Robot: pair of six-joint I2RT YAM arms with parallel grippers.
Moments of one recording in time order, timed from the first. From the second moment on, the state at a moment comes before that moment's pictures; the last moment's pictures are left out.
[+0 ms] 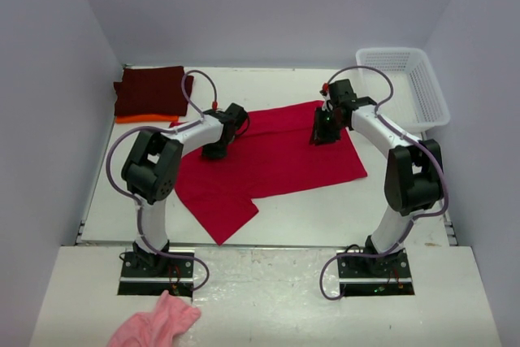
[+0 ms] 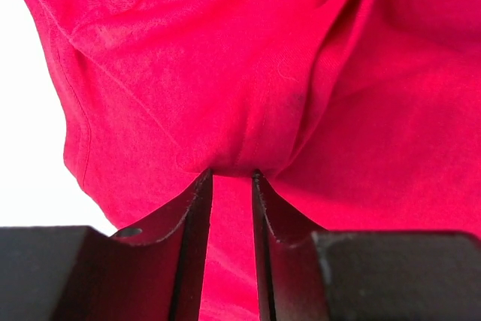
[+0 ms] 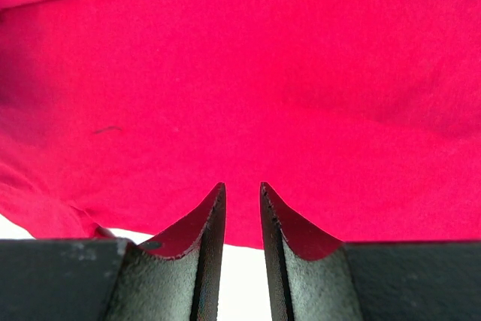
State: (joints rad) left arm -0.52 1.97 1.36 -0.81 -0.54 -0.47; right arm 0.25 1.78 1.34 -0.67 -0.23 0.35
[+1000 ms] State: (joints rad) left arm -0.52 1.81 1.36 -0.79 -0.55 -0.46; right arm 0.27 1.77 1.31 -0.65 -0.23 0.35
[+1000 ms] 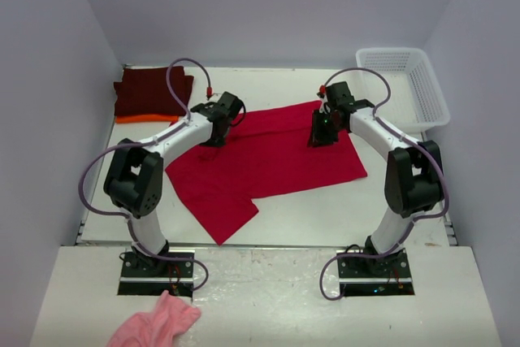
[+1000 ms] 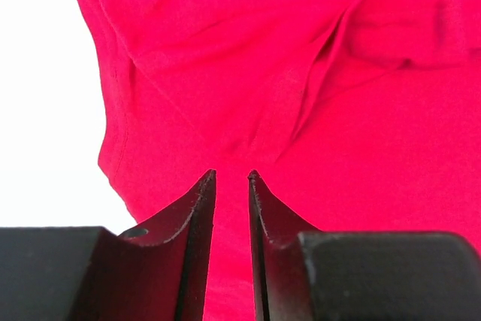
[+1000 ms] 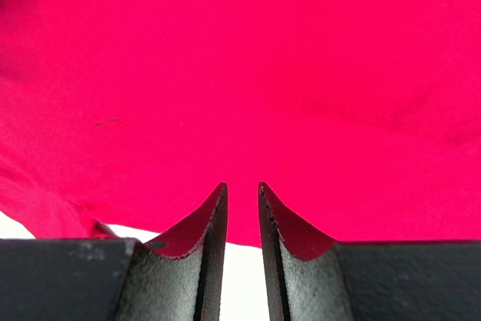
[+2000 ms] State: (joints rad) left arm -0.53 2.02 1.41 -0.74 -0.50 -0.42; right arm 0.27 1.74 1.28 -0.64 -0.23 0.35
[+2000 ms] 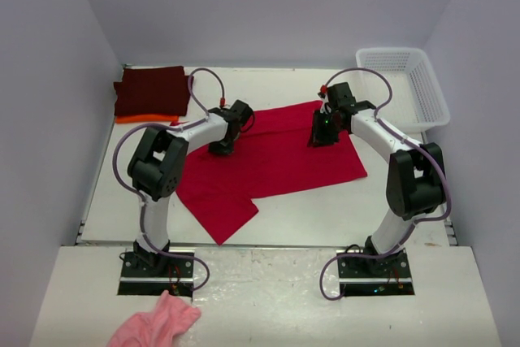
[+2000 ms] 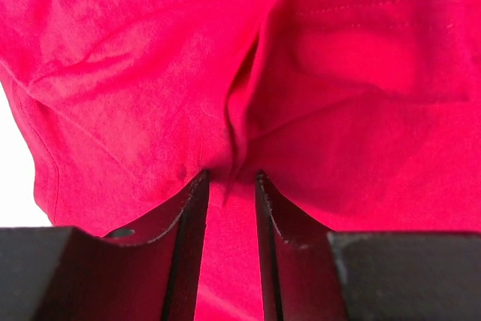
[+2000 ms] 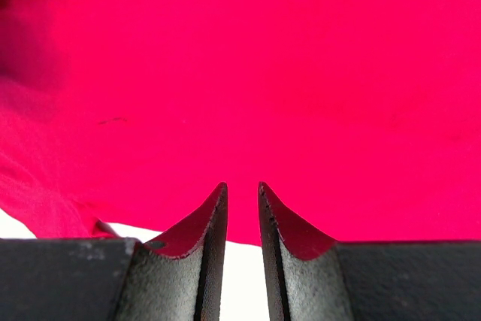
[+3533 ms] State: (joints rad) left arm -0.51 1.86 1.32 -0.83 -0.63 -0.48; right arm 0.28 1.74 1.28 -0.63 -0.25 0.35
